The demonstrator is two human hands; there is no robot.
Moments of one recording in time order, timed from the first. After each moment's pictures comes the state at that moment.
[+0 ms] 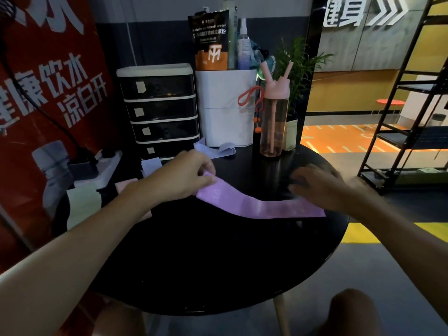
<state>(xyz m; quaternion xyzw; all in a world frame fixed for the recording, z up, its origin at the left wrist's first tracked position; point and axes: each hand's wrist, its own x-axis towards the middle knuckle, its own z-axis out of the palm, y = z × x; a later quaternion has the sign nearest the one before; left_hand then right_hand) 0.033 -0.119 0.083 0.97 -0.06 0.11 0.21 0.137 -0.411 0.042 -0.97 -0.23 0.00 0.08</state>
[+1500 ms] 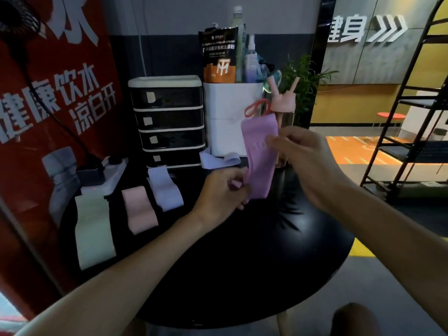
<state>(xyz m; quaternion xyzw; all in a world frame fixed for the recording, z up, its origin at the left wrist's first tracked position) 0.044 -0.176 0.043 0.80 -0.06 0.19 0.56 0.073 -0.335 0.113 -0.71 -0.25 -0.10 0.66</state>
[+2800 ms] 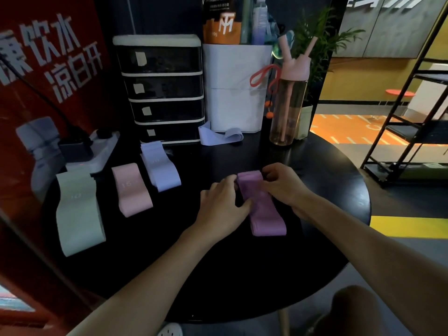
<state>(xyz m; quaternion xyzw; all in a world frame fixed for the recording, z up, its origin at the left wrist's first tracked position) 0.057 -0.167 -0.034 0.95 0.05 0.14 0.29 0.142 -0.310 -0.006 -0.88 -0.10 0.06 0.46</state>
